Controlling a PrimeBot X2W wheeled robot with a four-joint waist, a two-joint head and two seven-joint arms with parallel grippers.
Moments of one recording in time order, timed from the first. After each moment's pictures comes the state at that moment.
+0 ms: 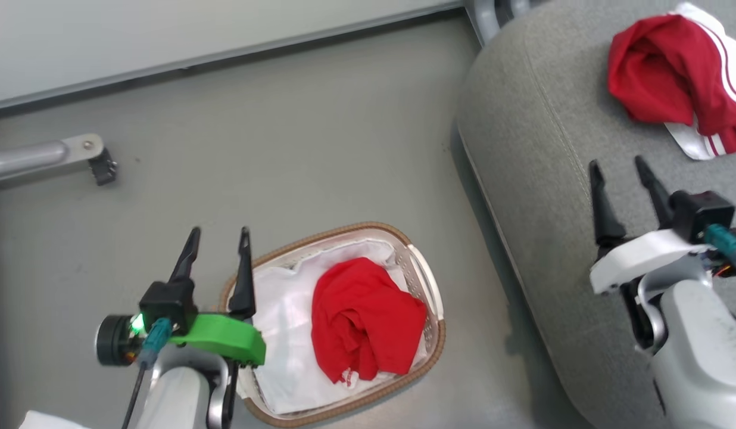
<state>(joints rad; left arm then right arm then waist) -0.24 0.05 -0.17 0.35 -0.18 -0.03 -0.26 -0.44 -0.19 0.04 0.46 0.26 0.13 -0.26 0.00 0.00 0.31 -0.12</state>
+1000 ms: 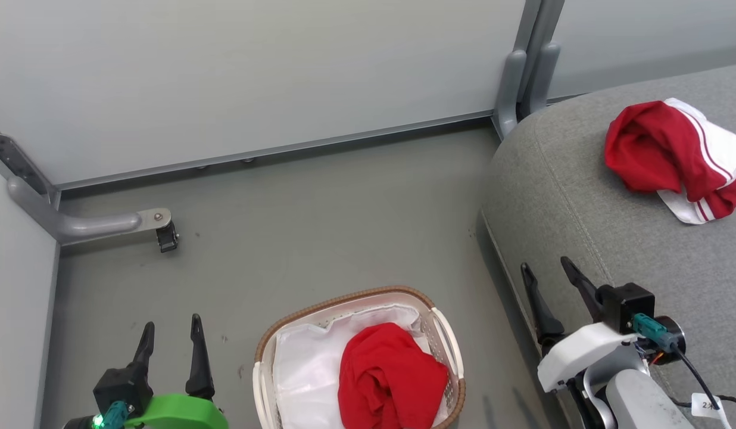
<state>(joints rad) -0.02 0.05 -0.01 0.35 -0.21 -0.05 -0.26 -0.22 -0.10 0.16 0.43 0.26 0.13 -0.26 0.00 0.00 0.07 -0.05</state>
